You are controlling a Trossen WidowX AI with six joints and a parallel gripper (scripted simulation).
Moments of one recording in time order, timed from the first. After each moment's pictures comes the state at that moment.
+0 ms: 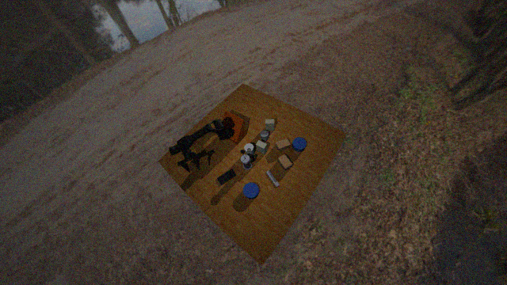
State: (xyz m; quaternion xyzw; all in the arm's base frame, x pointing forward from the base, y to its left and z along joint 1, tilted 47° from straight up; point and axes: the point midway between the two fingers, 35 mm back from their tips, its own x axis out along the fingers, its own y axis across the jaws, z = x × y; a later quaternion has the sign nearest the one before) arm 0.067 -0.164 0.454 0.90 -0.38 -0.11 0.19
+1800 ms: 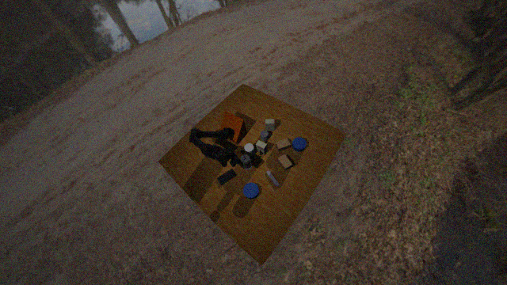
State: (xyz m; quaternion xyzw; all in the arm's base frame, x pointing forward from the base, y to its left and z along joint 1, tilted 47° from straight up) arm 0.268 -0.050 0.250 0.53 0.24 -0.44 0.69
